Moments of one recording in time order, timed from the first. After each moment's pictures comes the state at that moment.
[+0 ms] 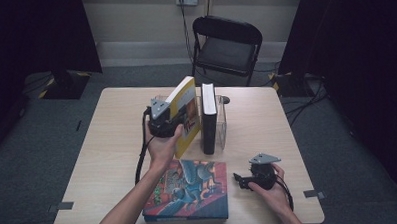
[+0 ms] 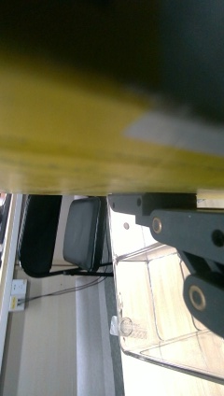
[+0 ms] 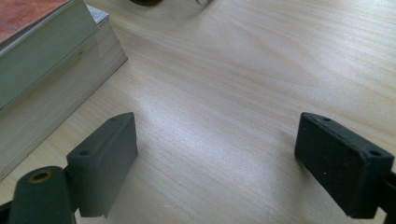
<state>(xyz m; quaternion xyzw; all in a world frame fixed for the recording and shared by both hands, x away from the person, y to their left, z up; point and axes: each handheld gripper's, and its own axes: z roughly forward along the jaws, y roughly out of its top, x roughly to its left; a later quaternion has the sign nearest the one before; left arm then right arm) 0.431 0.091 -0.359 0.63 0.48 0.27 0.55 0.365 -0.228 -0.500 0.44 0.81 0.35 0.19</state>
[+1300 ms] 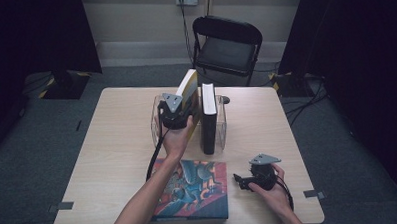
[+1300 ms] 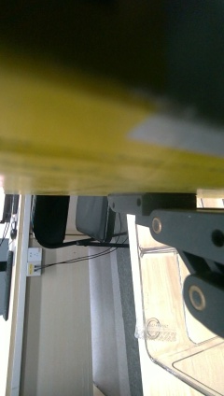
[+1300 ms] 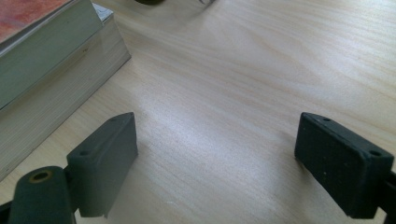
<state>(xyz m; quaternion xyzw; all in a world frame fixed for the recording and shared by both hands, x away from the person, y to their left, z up) 0.462 0.061 -0.372 0.61 0.48 0.34 0.53 0.363 -0.228 -0.500 0.43 0.81 0.35 0.19</state>
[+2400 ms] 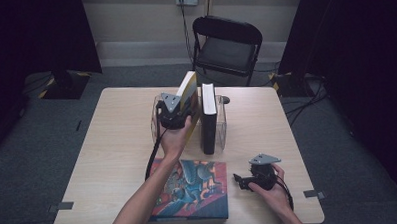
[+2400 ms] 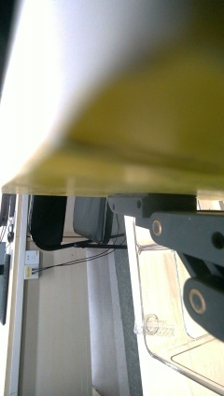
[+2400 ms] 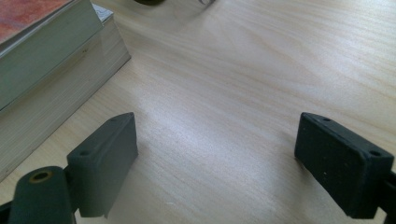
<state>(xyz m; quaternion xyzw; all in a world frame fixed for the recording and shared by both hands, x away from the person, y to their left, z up) 0.461 0.068 -0.369 0.61 0.49 0.33 0.52 0.363 -0.228 -0.500 0.43 0.81 0.35 0.19</state>
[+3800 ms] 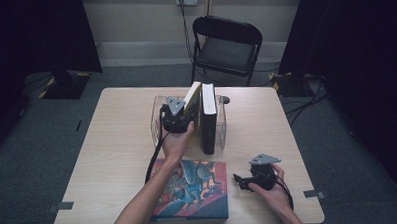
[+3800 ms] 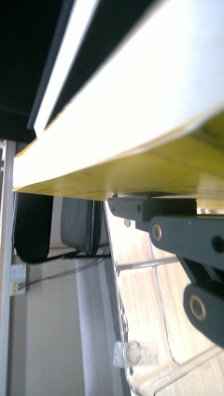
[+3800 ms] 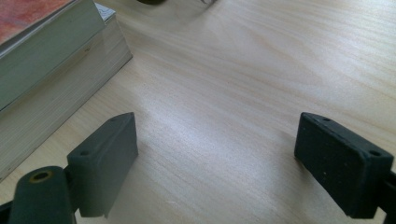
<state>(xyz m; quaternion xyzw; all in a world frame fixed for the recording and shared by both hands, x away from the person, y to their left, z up) 0.458 0.061 -0.380 0.64 0.47 0.31 0.52 0.363 -0.228 -0.500 0.43 0.81 0.35 0.19</state>
